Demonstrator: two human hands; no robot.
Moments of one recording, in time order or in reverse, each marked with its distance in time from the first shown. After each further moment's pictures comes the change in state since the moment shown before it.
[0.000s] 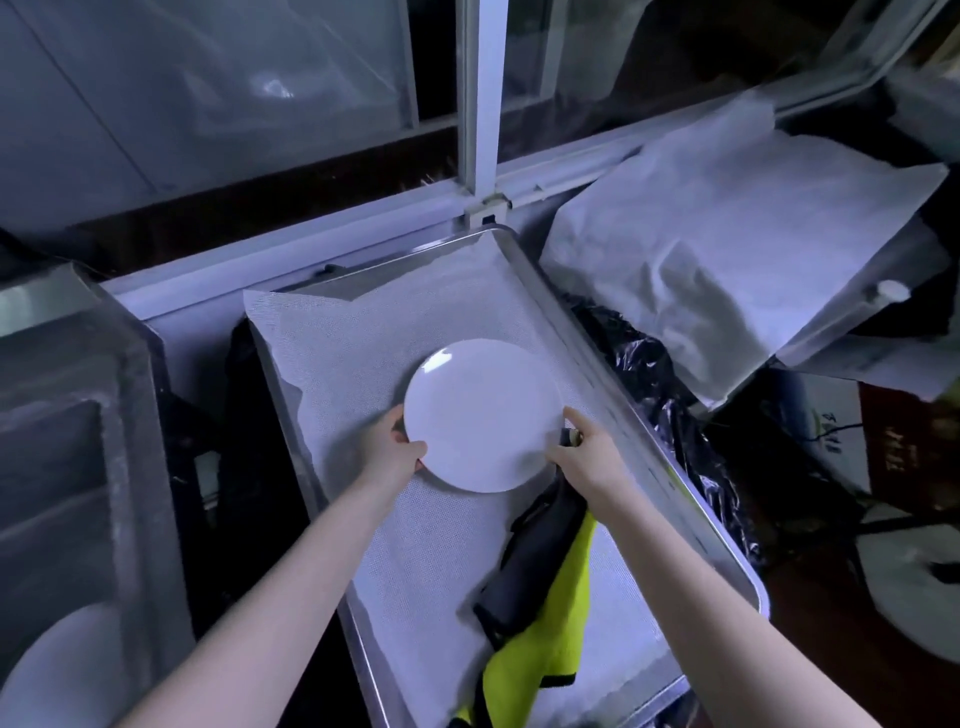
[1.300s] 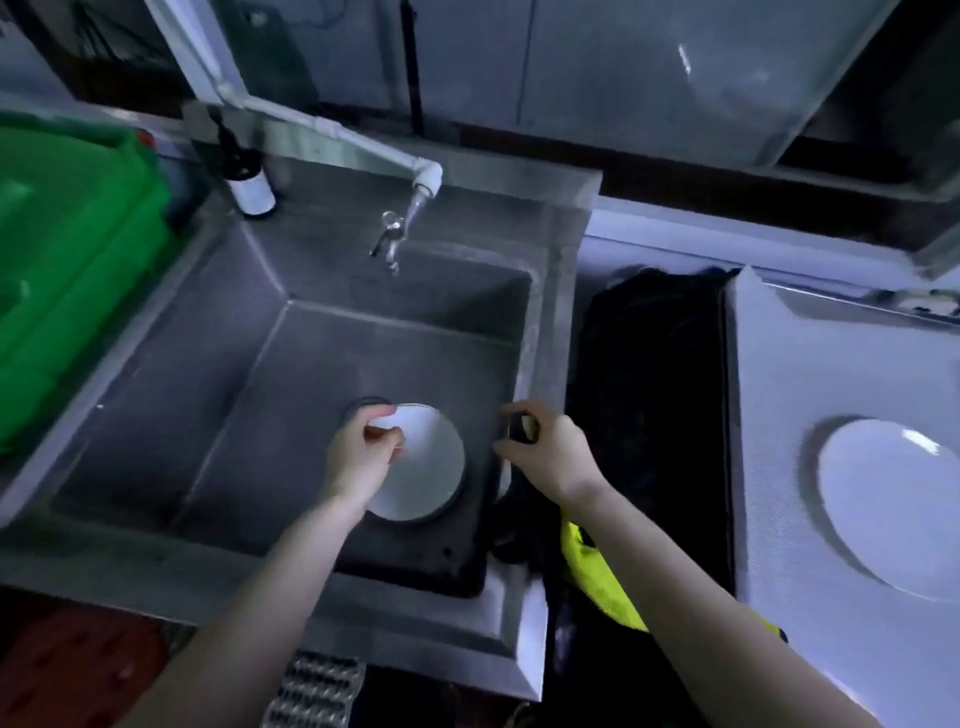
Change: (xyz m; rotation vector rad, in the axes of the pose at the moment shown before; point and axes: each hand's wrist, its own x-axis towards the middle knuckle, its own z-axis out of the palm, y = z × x) left_hand -0.159 -0.235 -0.384 -0.287 0.678 -0.147; right_hand -0.237 -0.144 0.370 -0.454 -0.677 -0.512
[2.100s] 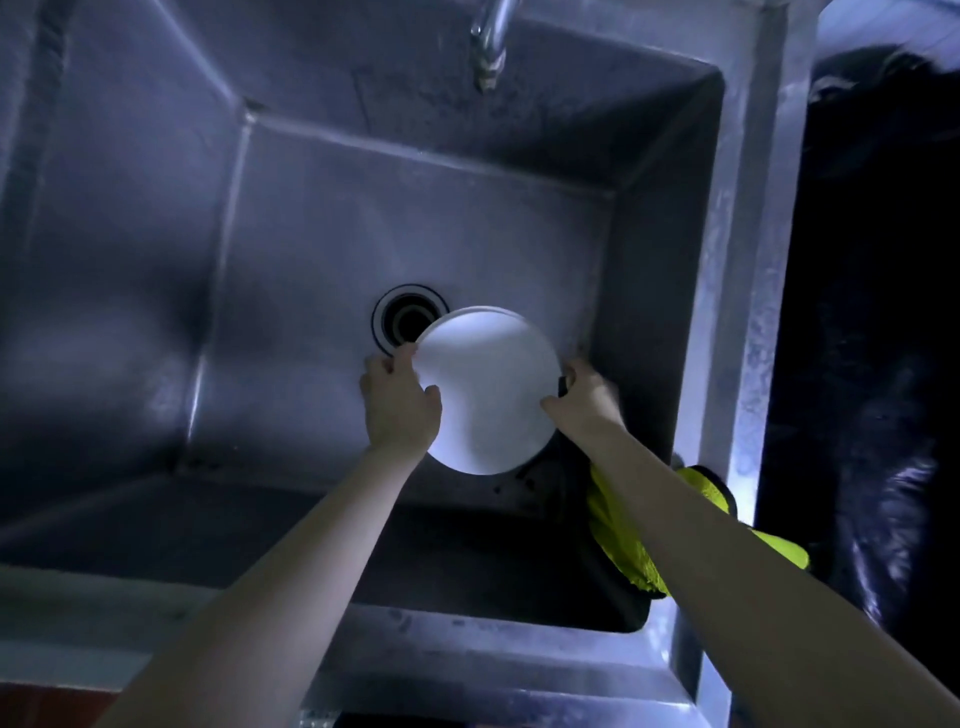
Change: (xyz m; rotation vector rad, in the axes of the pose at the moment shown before) left_hand 0.165 -0.129 0.001 0.581 -0.187 -0.073; right_hand 0.151 0.092 0.188 -0.198 -0.120 0.547
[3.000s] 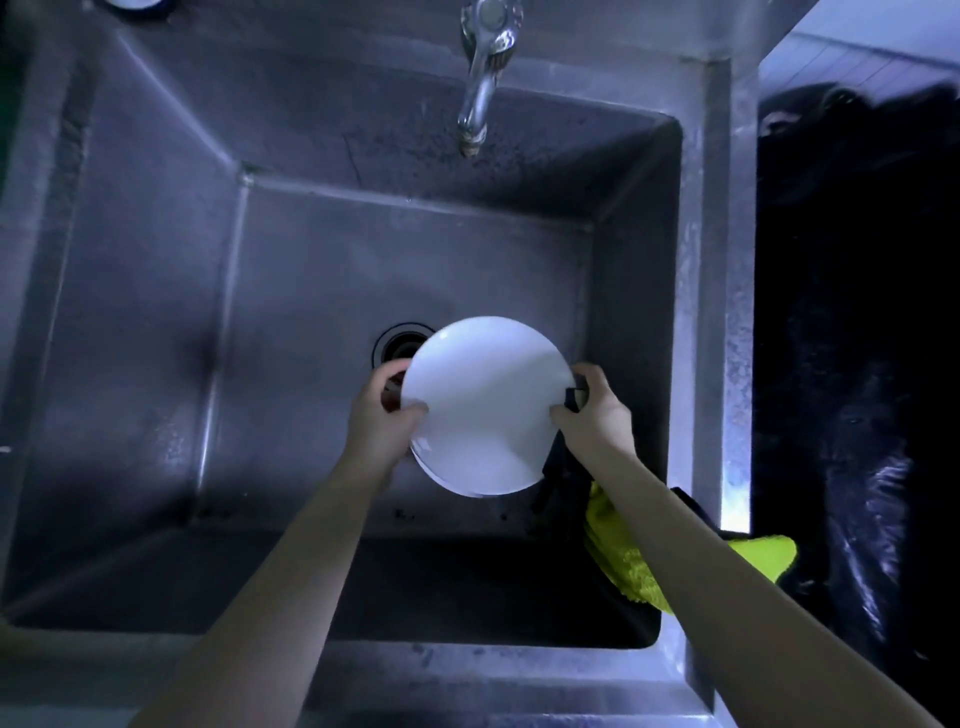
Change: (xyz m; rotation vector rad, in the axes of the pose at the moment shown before) left_hand 0.002 0.011 -0.051 -0.652 -0.153 -0.068; right_hand -0.022 -0.009 -0.016 0.234 0.158 -0.006
